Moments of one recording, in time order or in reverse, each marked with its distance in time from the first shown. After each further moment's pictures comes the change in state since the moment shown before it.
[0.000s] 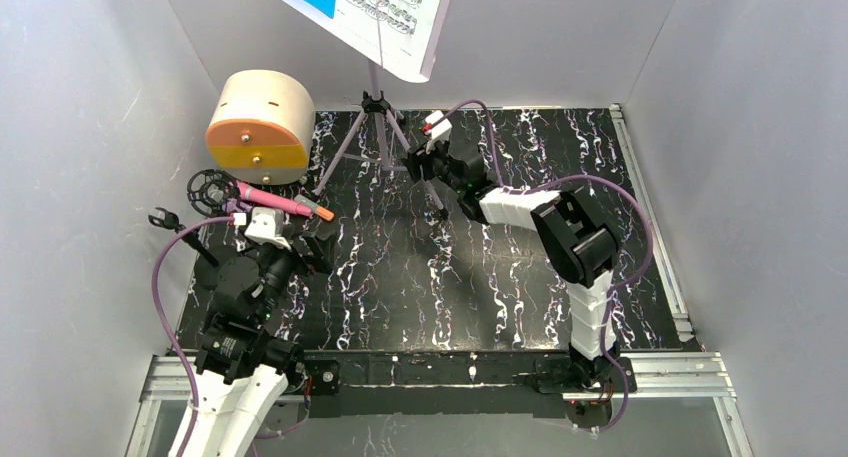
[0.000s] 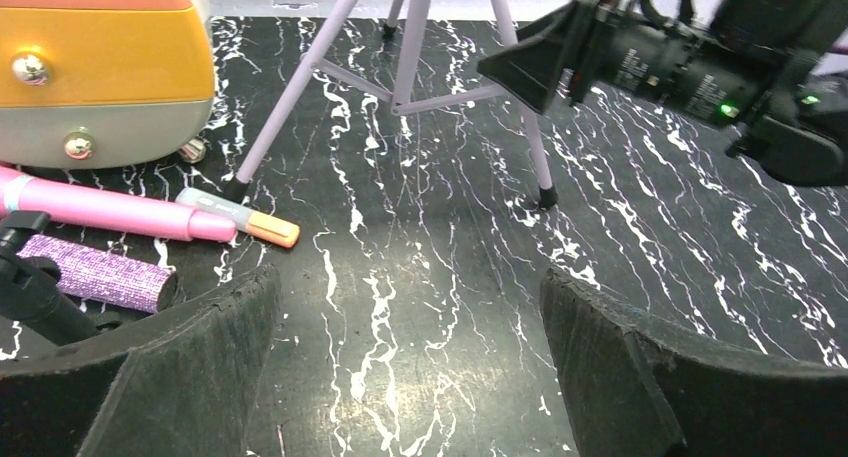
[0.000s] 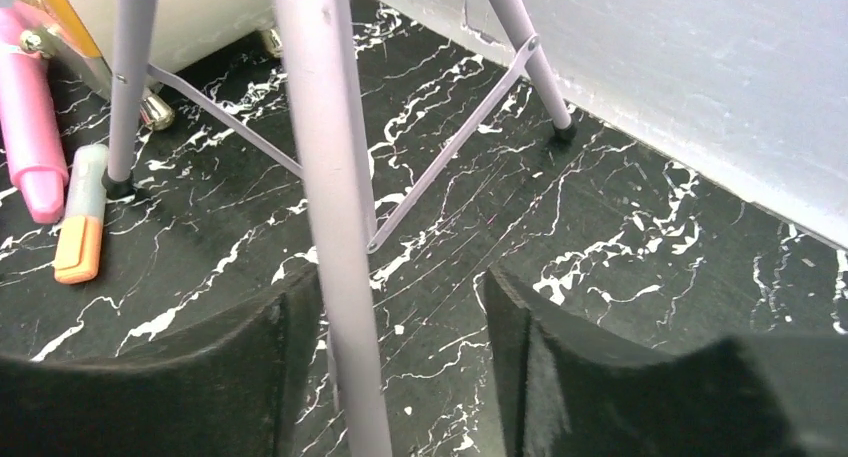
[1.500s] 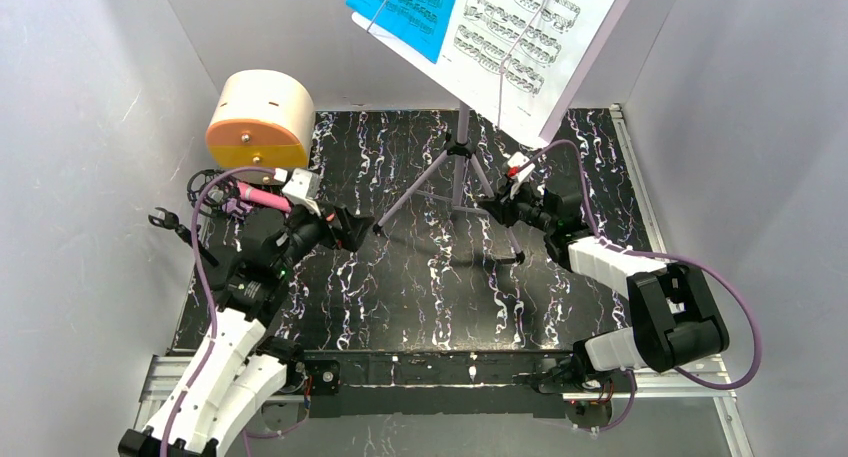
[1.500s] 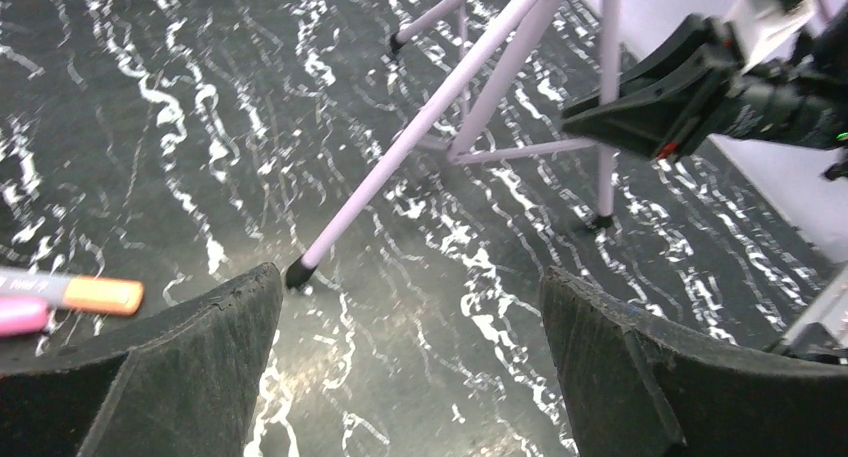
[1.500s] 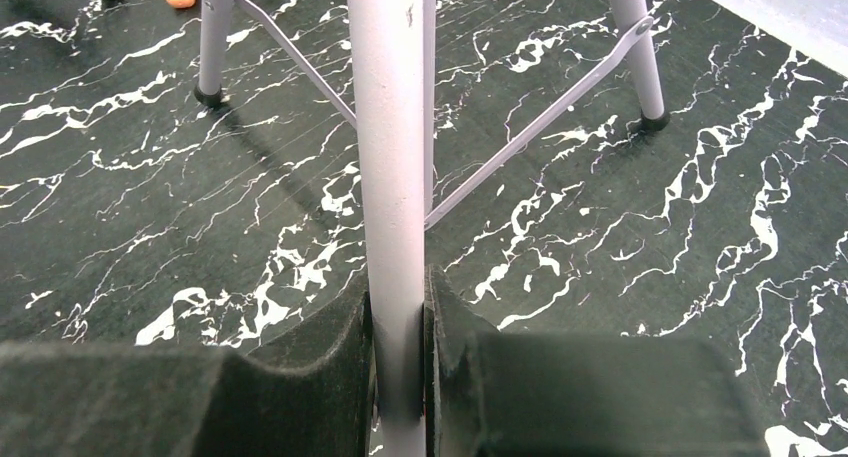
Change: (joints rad) left arm -0.018 0.357 0.051 0.215 0.274 -0.046; right arm -0.313 -0.629 -0.647 -0.161 -0.457 -0.114
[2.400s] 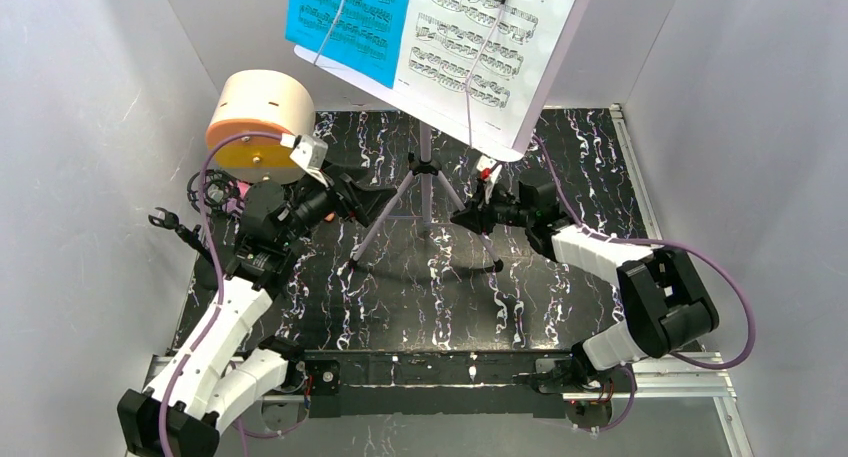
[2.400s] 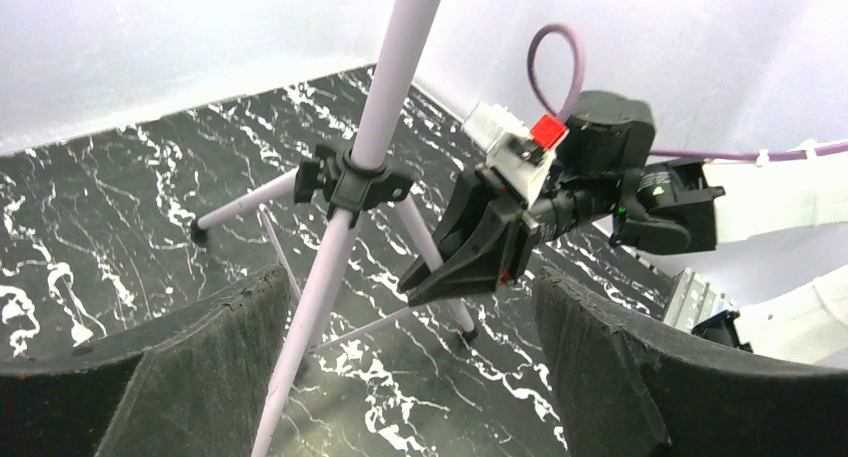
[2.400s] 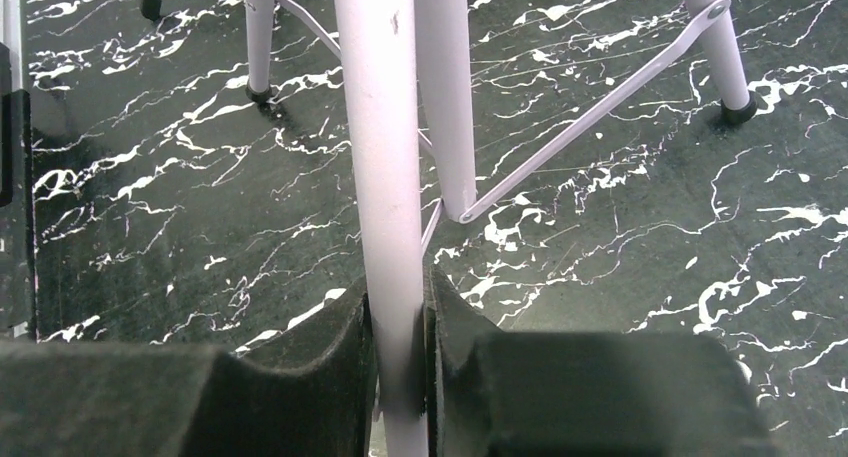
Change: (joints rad) left arm -0.042 0.232 0.165 0.316 0.225 -0.119; right arm 0.117 0.083 0.118 -0.113 -0.206 0.025
